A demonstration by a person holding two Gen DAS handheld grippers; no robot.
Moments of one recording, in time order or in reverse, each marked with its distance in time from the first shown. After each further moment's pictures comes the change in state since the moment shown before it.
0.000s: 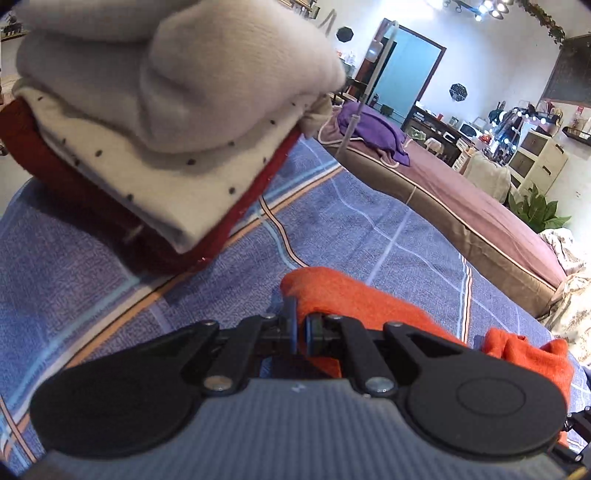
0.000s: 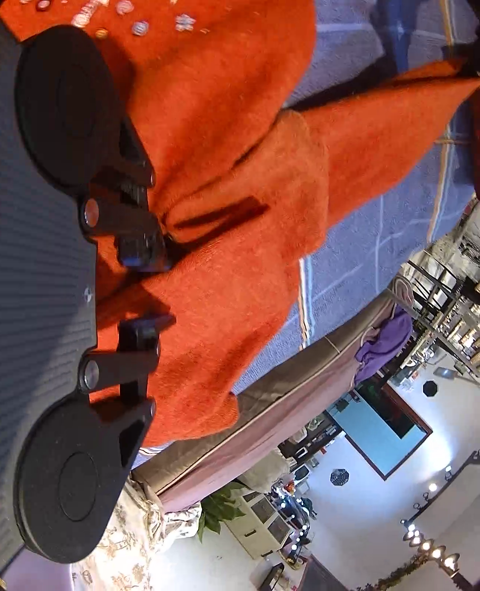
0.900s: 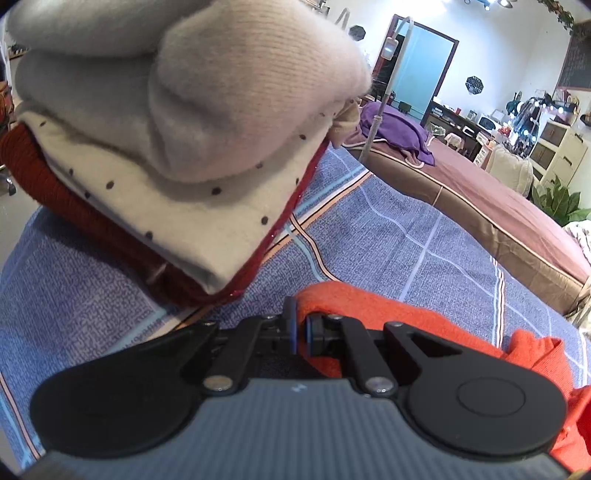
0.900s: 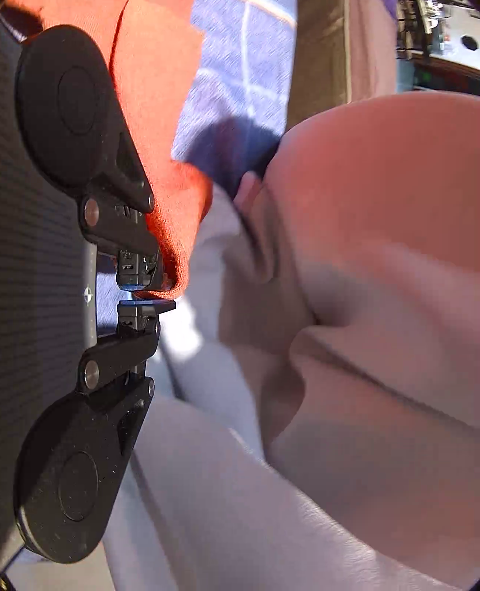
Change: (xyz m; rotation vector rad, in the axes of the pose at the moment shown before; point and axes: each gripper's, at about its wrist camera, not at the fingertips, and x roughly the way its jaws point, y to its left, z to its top) left arm 0.007 0.005 0.012 0.053 -0.003 0.089; right arm -0.092 -0.292 -0.271 0.766 0.384 -0.642
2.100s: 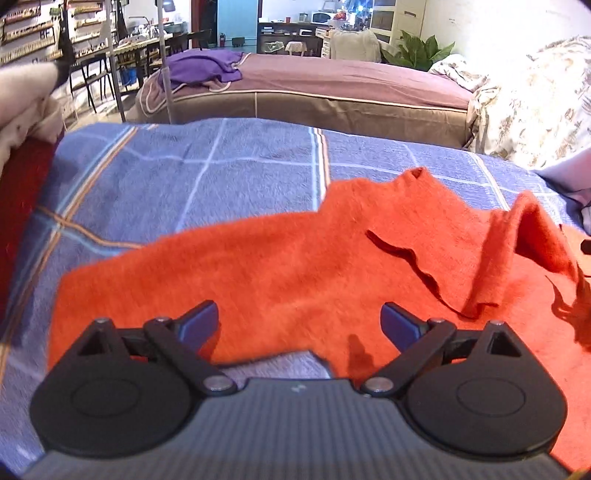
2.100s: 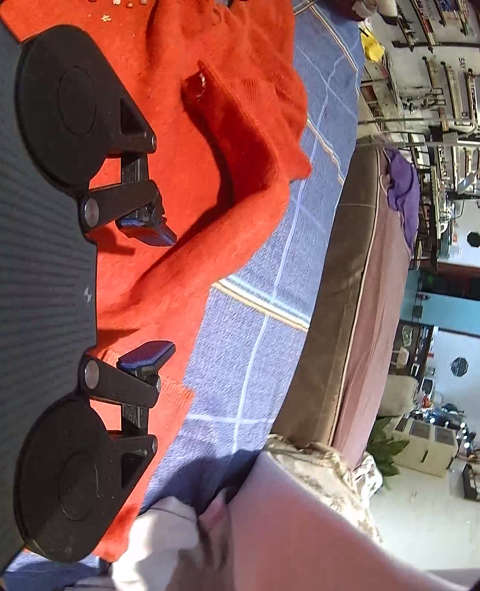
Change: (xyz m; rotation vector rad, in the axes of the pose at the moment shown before) left arm -0.011 -0.153 -0.069 0.562 0.182 -0.274; right arm -0.090 0.167 0.002 -0.276 -0.098 0.720
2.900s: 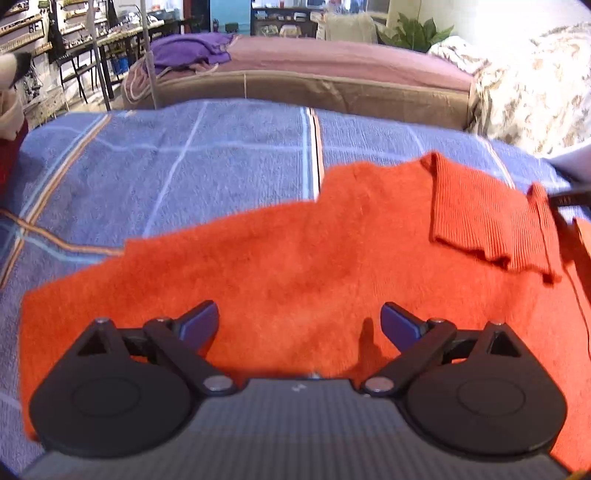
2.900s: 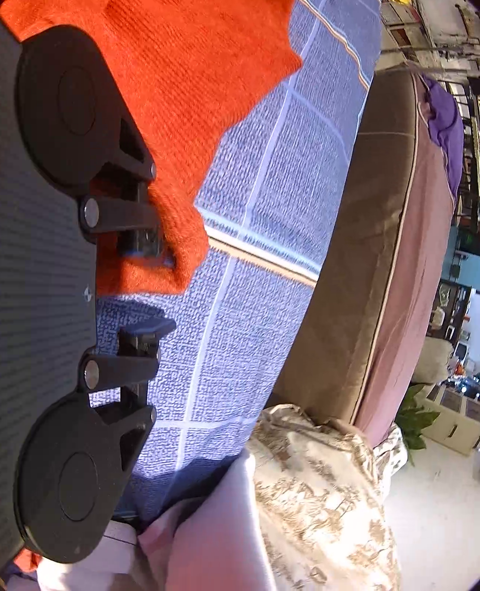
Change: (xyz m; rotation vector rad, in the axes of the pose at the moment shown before) left arm 0.048 -0.010 0.019 0.003 0.030 -0.029; right arm 0.123 -0.039 0.036 0.124 0.153 -0.226
